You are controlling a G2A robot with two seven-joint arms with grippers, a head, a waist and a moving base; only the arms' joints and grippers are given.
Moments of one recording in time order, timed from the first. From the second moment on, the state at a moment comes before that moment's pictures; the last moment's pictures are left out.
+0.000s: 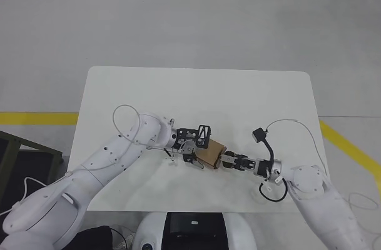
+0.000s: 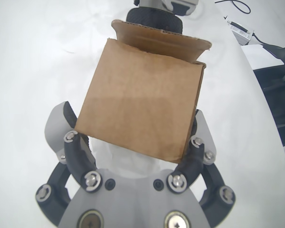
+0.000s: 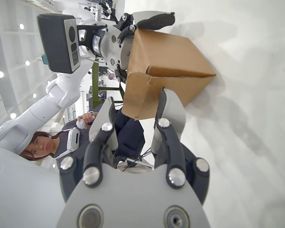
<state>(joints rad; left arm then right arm) 0.54 -1.19 -0.50 -1.11 1.39 -1.01 0.07 -1.26 -1.02 1.21 -1.52 0.19 -0.34 0.91</state>
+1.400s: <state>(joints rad) 0.57 -1.17 -0.54 -1.15 1.39 -1.01 0.03 -1.27 -1.02 1.20 -1.54 0.09 -0.25 0.83</state>
